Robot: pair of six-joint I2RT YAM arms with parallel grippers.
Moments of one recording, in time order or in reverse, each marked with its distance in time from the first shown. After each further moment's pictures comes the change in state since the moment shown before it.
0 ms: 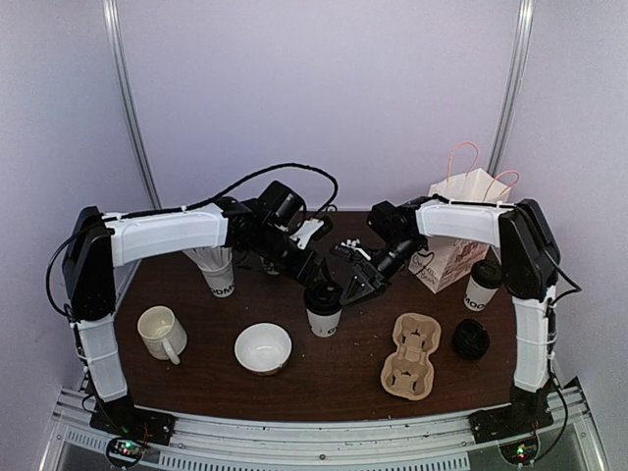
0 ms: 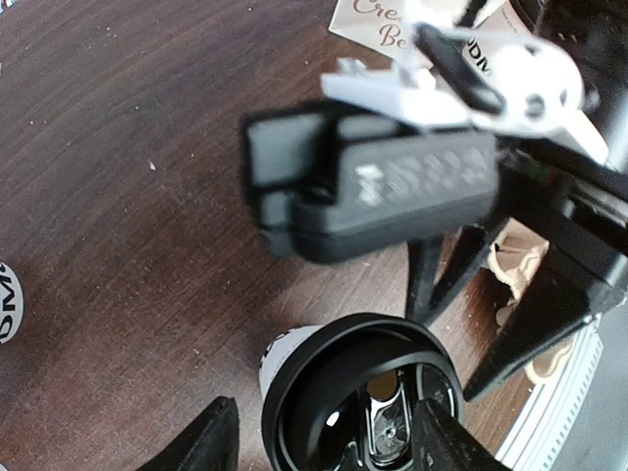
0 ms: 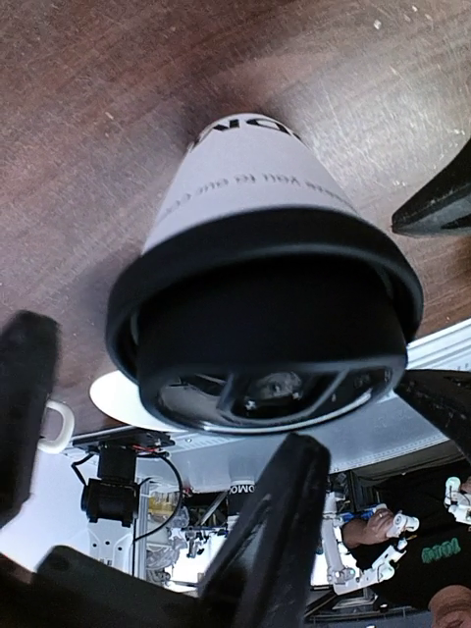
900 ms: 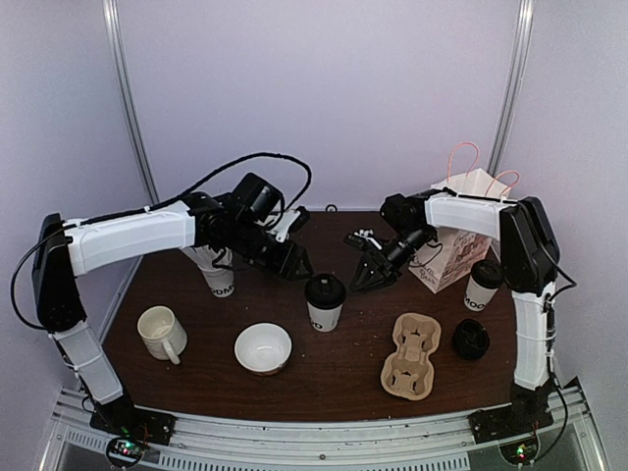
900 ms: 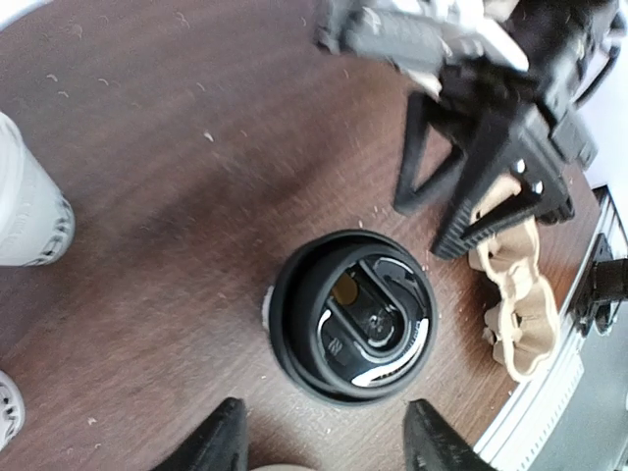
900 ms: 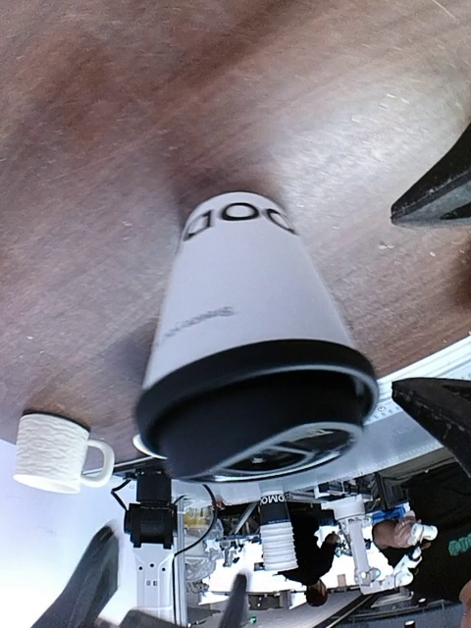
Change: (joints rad) left arm 0.006 -0.155 -0.113 -0.022 -0.067 -0.119; right arm -0.093 0.068 0.106 -0.049 0.040 0.004
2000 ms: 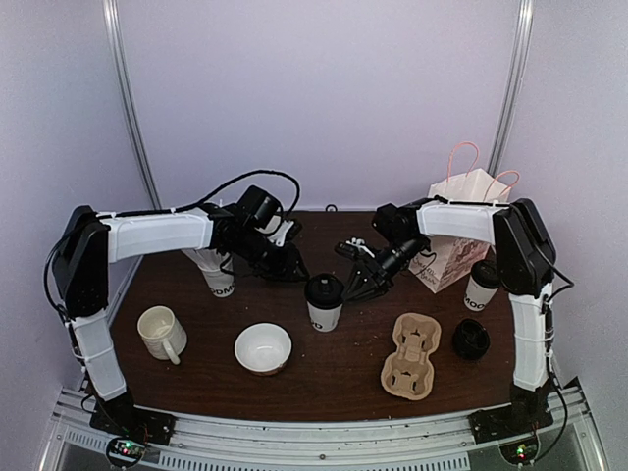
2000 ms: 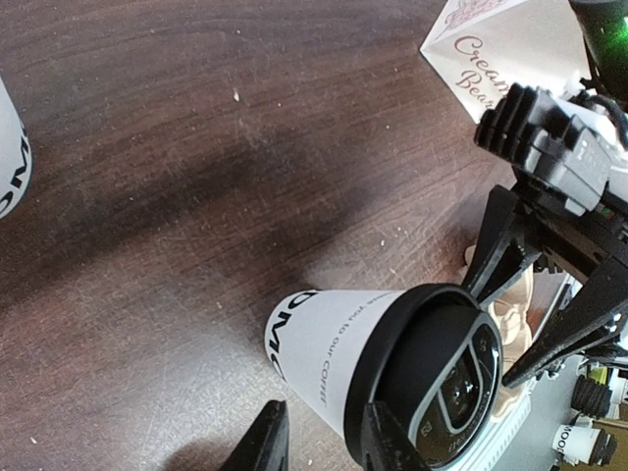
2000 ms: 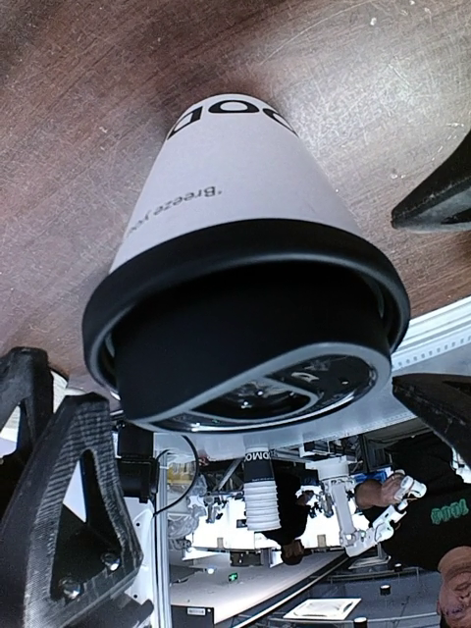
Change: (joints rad) left arm 0.106 0.111 -0.029 0.113 0.157 -0.184; right arm 0.051 -0.019 -0.086 0.035 -0.126 0.025
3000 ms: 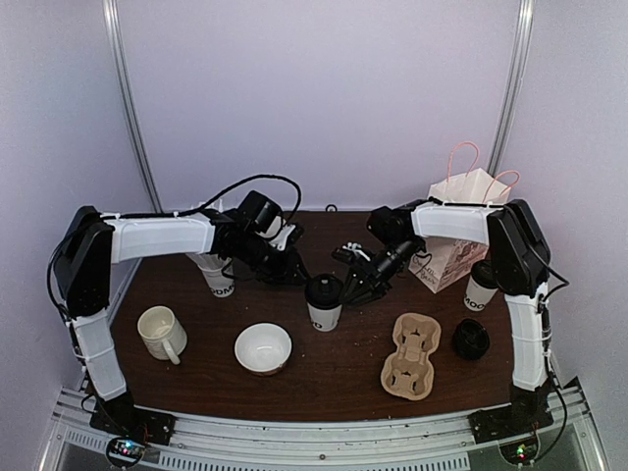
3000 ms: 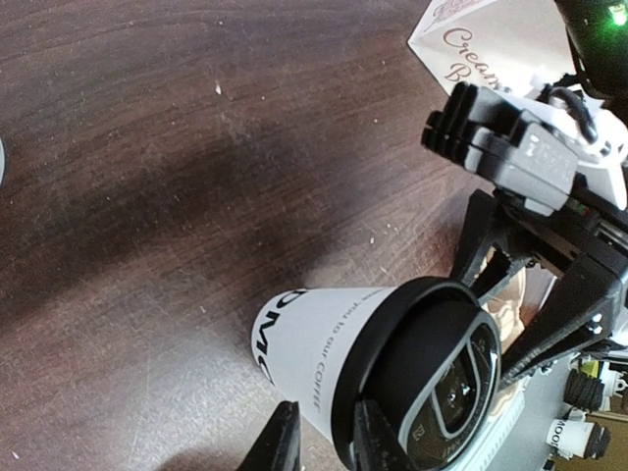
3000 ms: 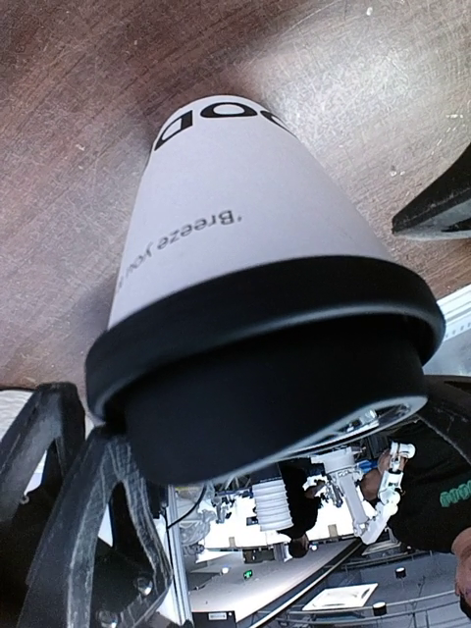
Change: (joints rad) left arm 0.003 0.018 -0.031 0.032 0.033 -0.004; right arm 0.014 0.044 0.029 -0.018 0.051 0.074
